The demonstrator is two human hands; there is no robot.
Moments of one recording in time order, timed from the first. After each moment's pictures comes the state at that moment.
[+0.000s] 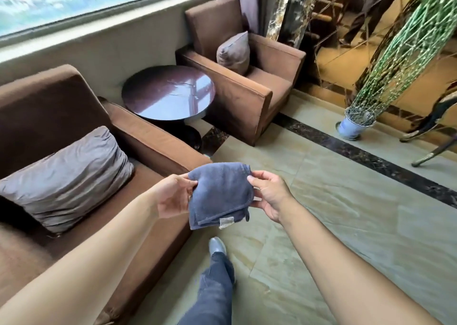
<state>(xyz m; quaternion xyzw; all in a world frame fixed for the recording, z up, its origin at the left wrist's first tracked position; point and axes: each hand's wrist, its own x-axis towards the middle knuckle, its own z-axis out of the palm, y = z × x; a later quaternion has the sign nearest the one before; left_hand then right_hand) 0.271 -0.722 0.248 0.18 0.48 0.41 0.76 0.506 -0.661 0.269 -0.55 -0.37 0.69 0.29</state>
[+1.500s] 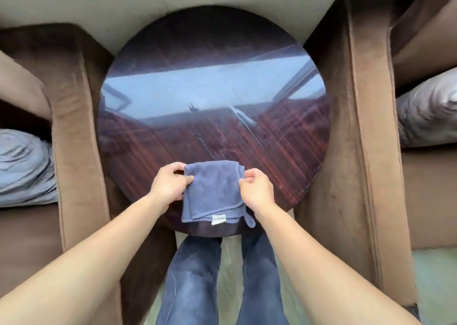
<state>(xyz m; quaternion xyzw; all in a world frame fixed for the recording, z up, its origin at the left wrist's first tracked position) -0.082 -0.042 -0.050 -0.24 0.77 0.40 0.44 0.012 0.140 -0.046 -0.49 -0.70 0.47 -0.24</state>
